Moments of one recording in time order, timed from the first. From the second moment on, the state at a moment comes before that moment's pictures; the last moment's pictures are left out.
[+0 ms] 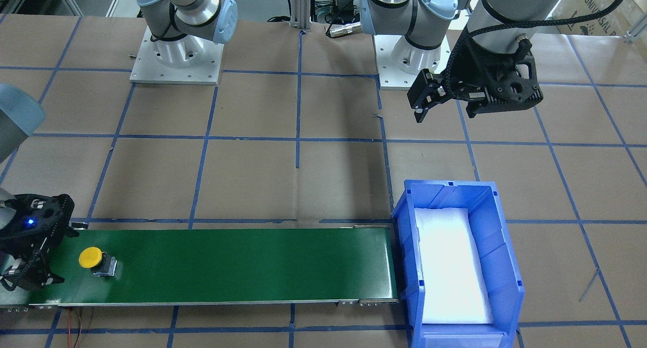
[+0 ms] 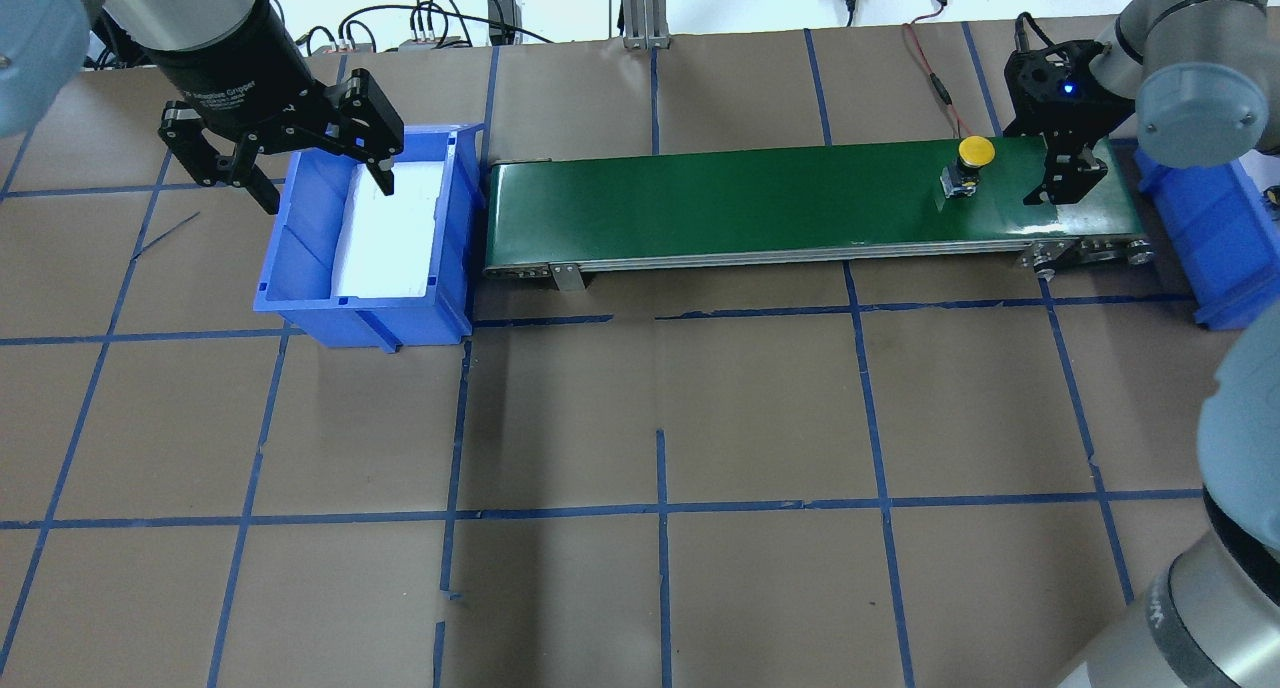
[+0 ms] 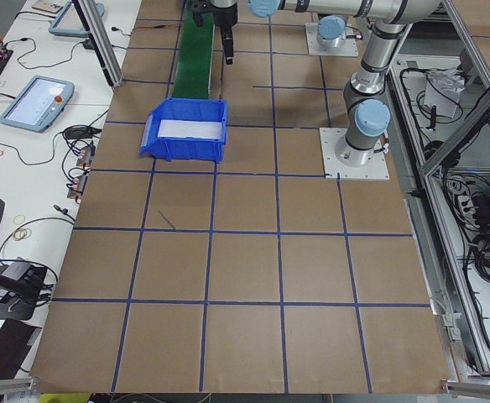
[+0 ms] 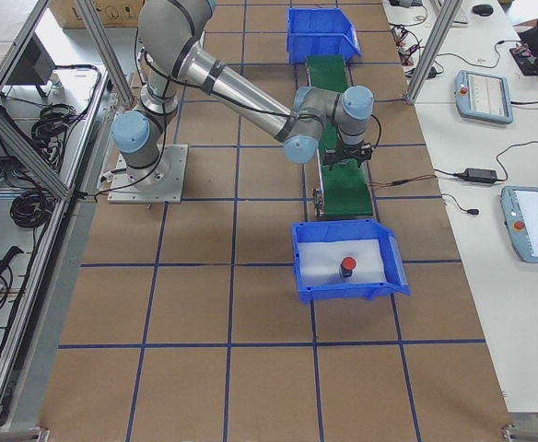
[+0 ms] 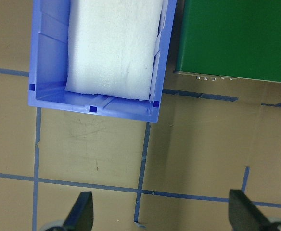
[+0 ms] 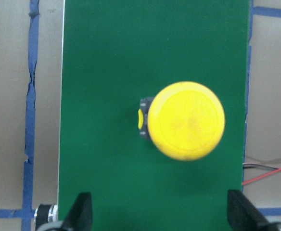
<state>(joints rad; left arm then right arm) -1.56 -1.62 -1.46 -1.67 1.56 -0.12 1.23 -1.11 1.57 -2.10 -1.40 -1.97</state>
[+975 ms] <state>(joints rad) -1.56 -1.62 -1.46 -1.67 1.56 -0.12 1.23 -1.10 1.59 -2.11 -1.36 -1.98</state>
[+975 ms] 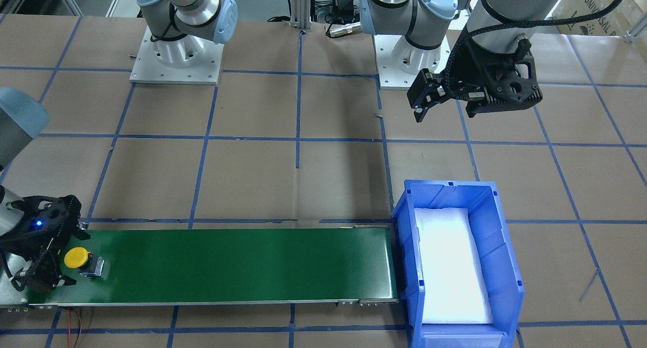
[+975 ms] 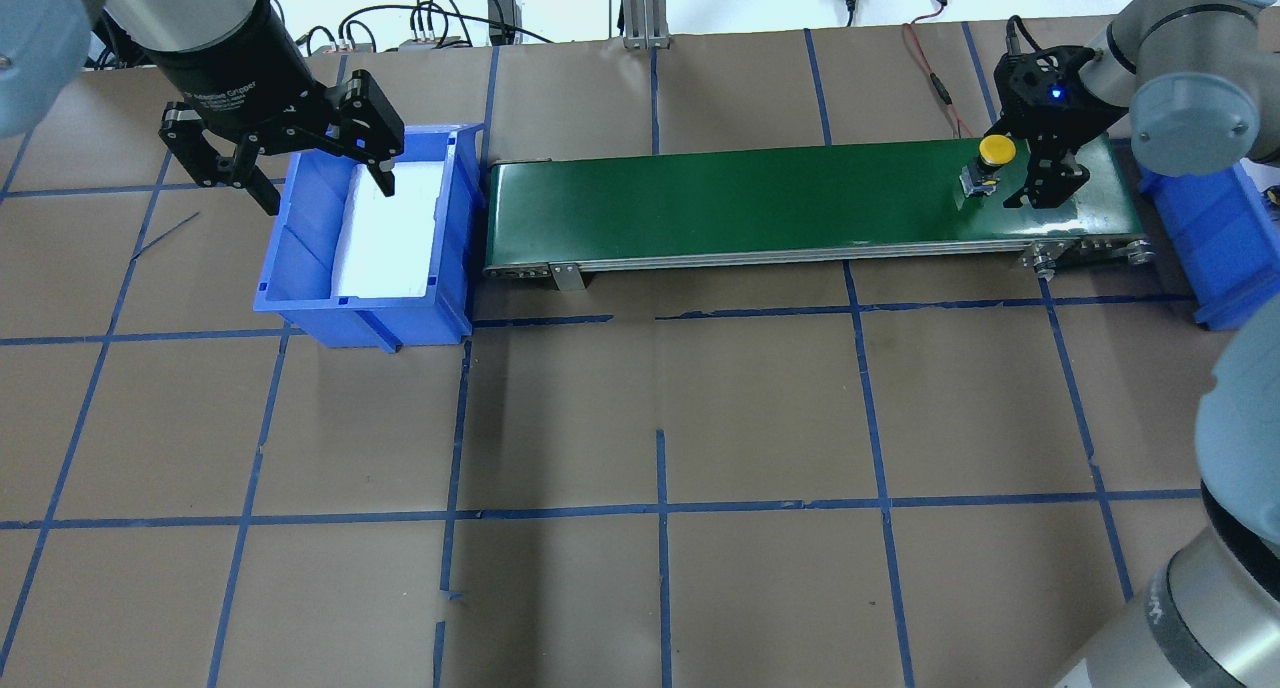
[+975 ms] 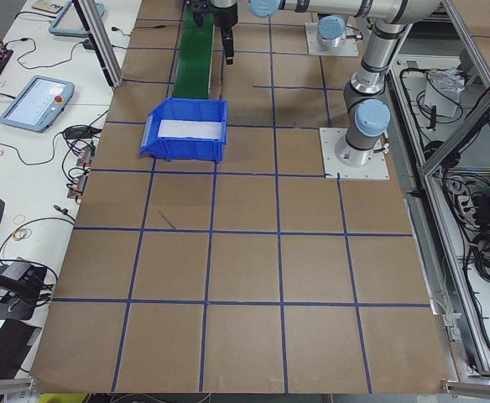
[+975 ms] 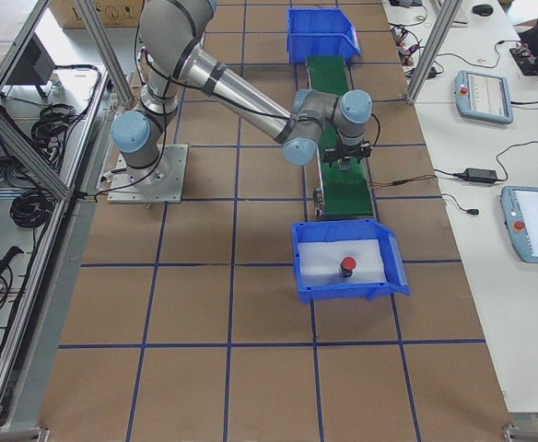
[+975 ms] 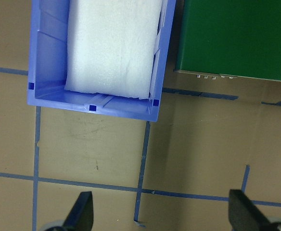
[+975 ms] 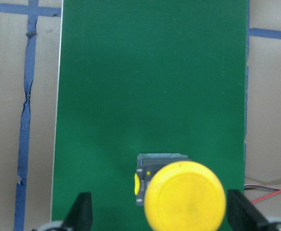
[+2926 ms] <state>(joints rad) -1.56 -1.62 -1.46 -1.67 1.56 -0.12 1.20 -1.14 1.53 -2.12 -1.49 -2.00</state>
